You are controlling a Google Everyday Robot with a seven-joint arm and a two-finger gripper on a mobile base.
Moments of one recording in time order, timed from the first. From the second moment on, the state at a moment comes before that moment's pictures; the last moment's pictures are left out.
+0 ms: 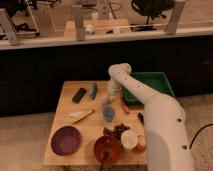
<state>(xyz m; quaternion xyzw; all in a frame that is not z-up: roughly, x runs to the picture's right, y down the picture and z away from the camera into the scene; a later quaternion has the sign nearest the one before) 0.033 0.068 0.972 -0.32 -0.17 -0.13 0.92</state>
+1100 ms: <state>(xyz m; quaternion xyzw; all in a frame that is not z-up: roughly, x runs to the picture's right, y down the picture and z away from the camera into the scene) -0.053 0.105 0.916 -0.30 -0.22 -0.23 0.90</state>
